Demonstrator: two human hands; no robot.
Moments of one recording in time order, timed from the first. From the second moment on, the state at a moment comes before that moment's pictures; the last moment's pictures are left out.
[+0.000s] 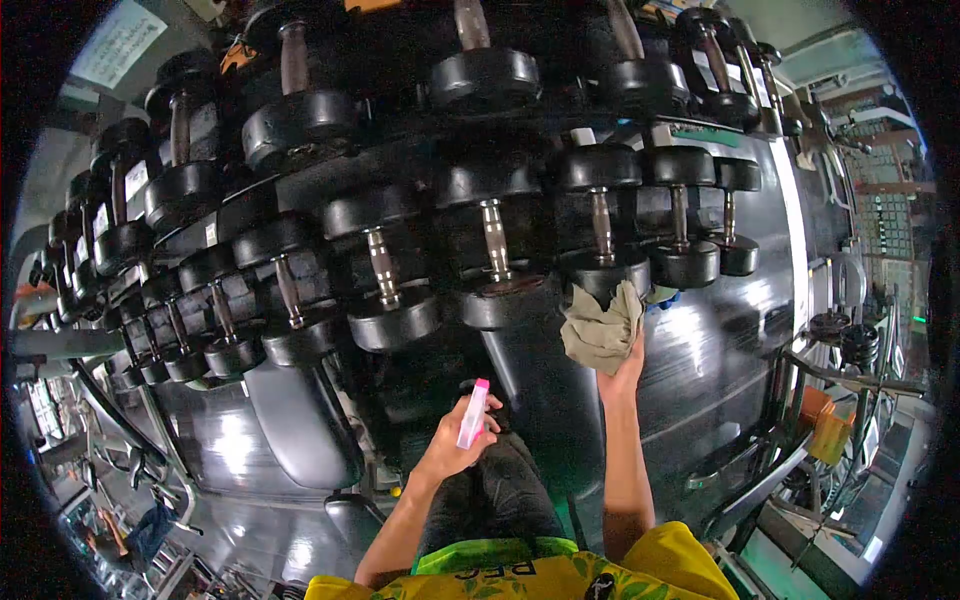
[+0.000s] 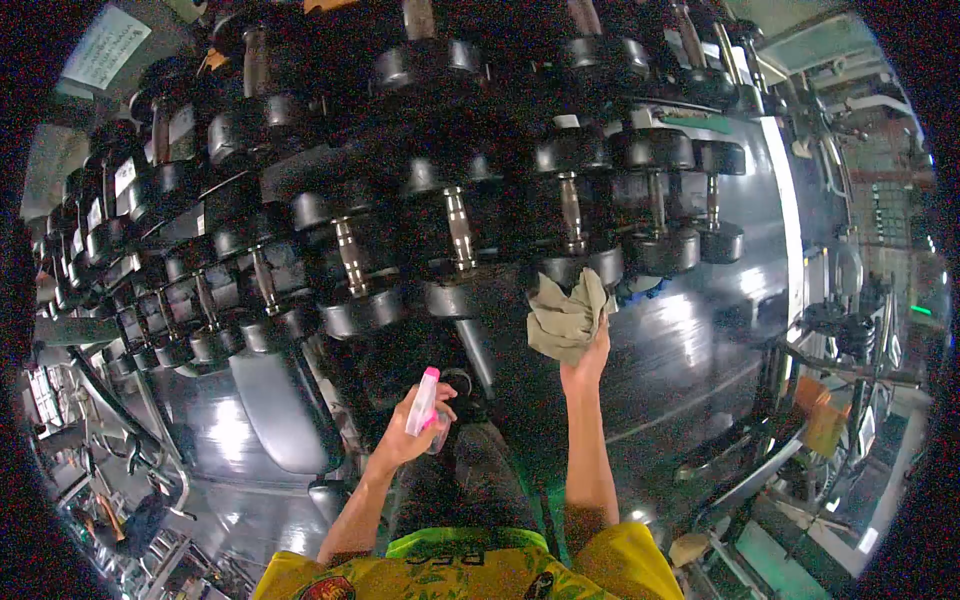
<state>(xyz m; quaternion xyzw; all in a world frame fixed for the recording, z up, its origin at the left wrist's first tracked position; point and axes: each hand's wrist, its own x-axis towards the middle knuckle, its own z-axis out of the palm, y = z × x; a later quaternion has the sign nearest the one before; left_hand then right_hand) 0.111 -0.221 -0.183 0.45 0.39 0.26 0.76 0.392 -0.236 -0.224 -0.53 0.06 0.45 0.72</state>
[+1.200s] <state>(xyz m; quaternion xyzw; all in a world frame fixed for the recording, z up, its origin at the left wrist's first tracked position) 0.168 -0.263 -0.187 0.47 0.55 0.27 0.63 0.339 -0.180 -0.276 -0.60 -0.71 0.04 0.36</state>
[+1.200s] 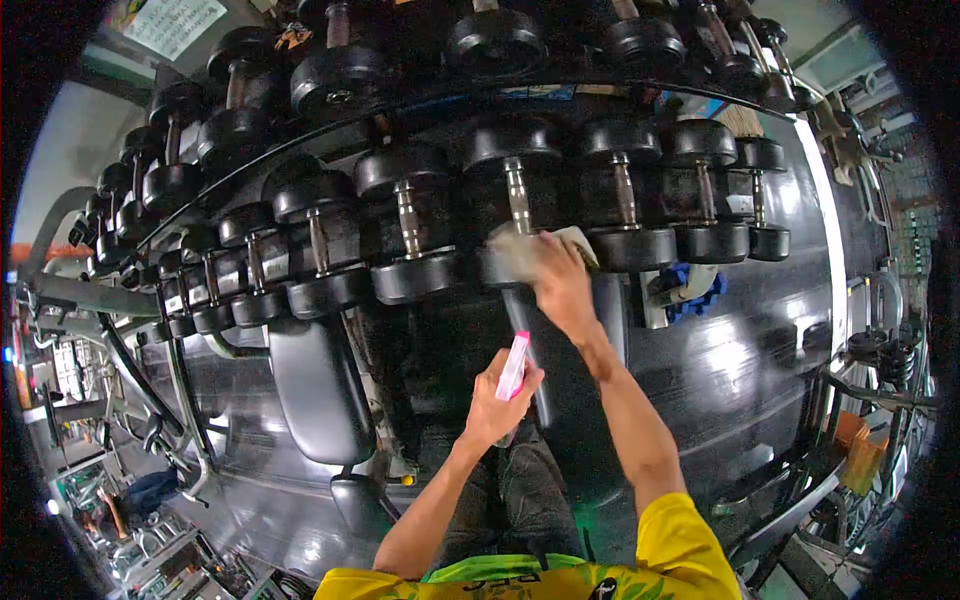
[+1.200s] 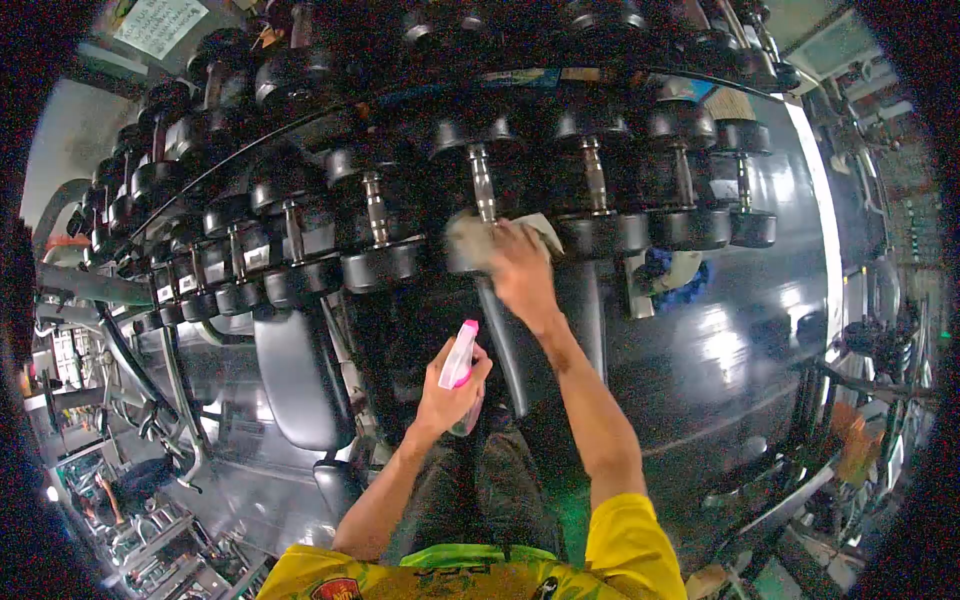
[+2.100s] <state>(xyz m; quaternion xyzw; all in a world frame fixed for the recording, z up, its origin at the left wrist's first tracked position) 0.123 -0.243 -0.204 0.49 0.54 0.22 0.65 0.369 -0.188 -0.333 -0.75 -0.51 0.17 0.40</state>
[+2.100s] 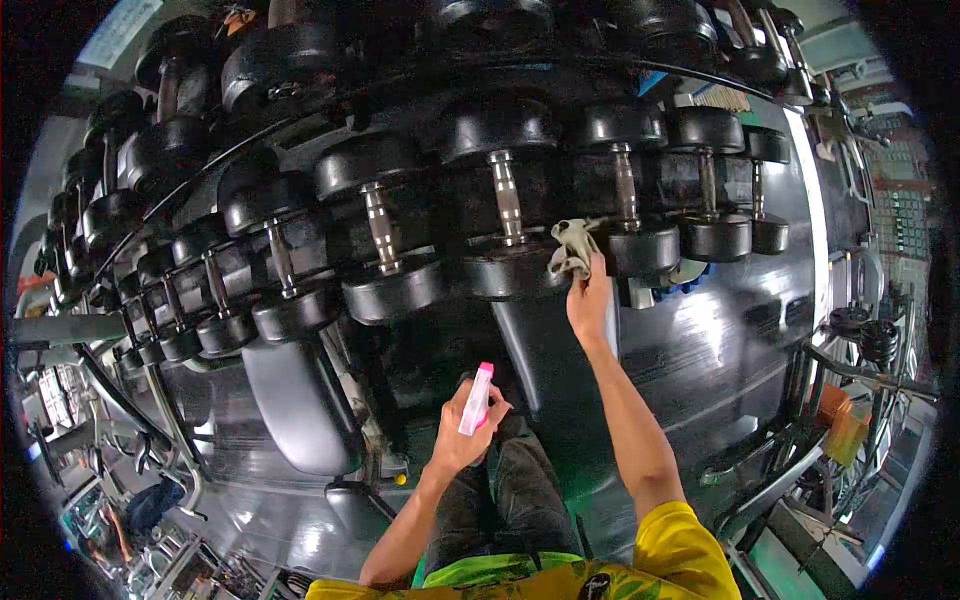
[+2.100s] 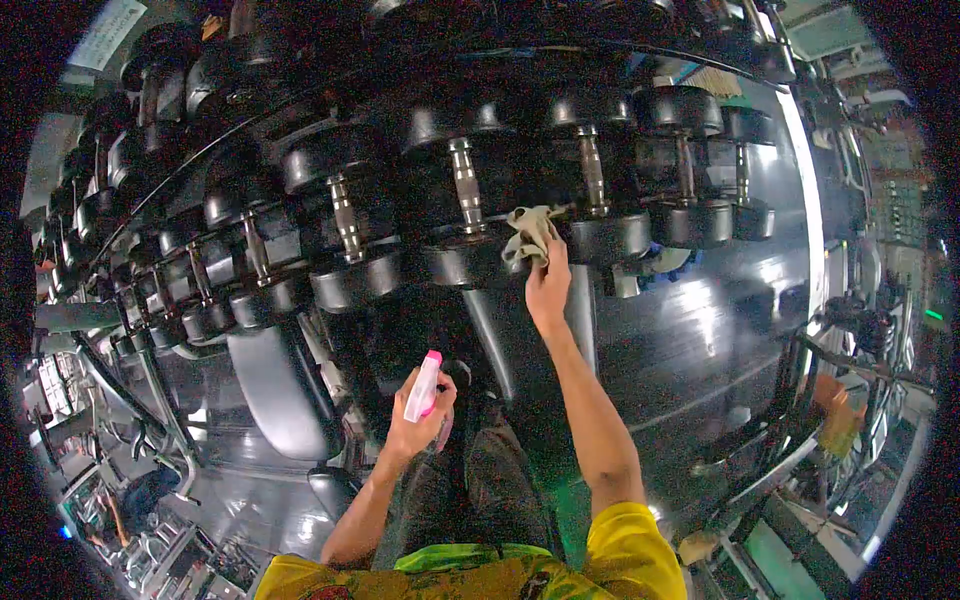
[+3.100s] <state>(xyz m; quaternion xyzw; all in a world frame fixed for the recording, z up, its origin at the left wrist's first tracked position) 0.105 -0.241 -0.213 0.45 0.53 0.23 0.68 0.343 -0.180 -0.292 -0.82 -0.35 0.22 0.39</state>
